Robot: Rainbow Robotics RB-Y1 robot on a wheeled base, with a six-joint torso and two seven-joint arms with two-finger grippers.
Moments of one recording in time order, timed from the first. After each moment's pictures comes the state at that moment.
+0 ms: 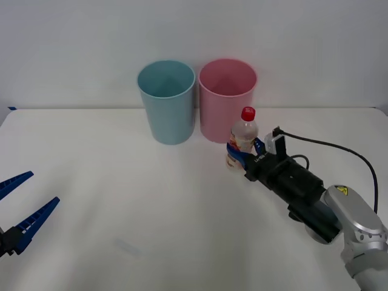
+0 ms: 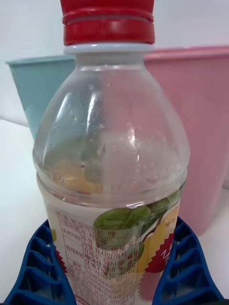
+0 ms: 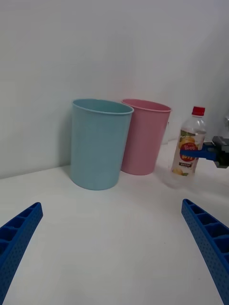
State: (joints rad) right arm -0.20 -0.31 0.16 -1.33 1.06 -0.52 0.24; left arm 0.35 0.40 0.52 -1.66 -0.96 -1.22 0.00
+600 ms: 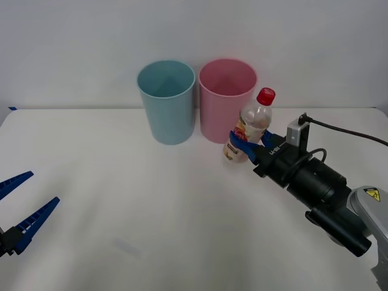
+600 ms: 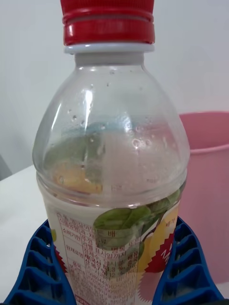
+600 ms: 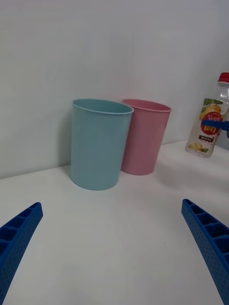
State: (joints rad) right arm -0.07 -0.43 0.18 -1.68 1.05 -0.51 -0.05; left arm 0.35 0.40 0.52 -1.66 -0.96 -1.22 0.00
